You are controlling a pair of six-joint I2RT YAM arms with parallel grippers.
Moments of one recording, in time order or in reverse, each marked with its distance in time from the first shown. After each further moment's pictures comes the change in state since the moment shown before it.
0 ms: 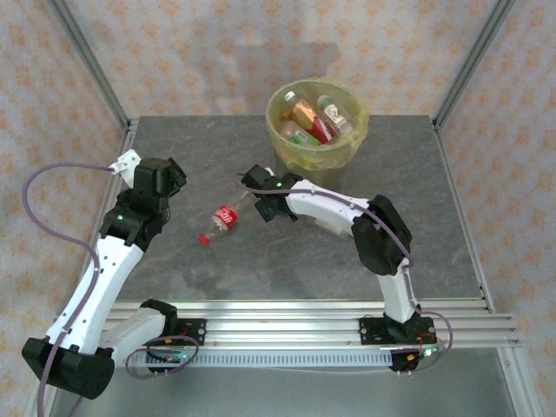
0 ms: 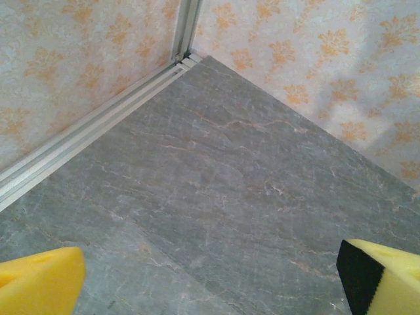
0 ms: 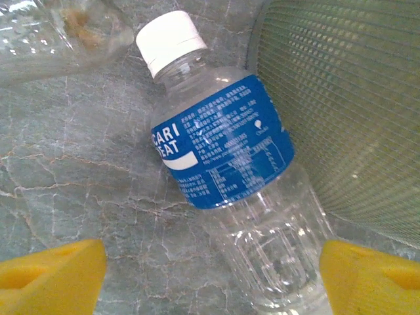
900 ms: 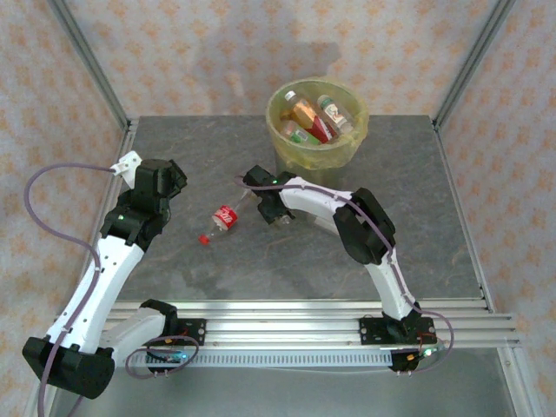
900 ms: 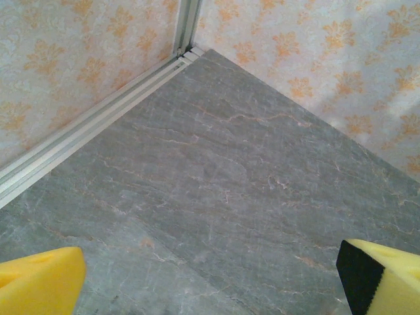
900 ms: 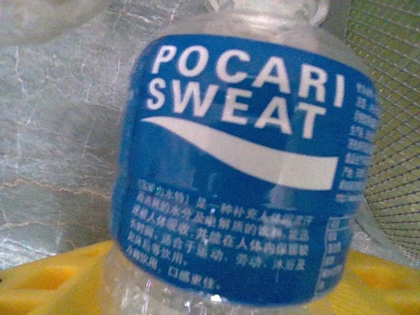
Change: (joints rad) left arm 0.000 0.002 -0.010 -0.006 0.007 -0.001; right arm -0.050 0.151 0.069 -0.002 -0.106 -0.036
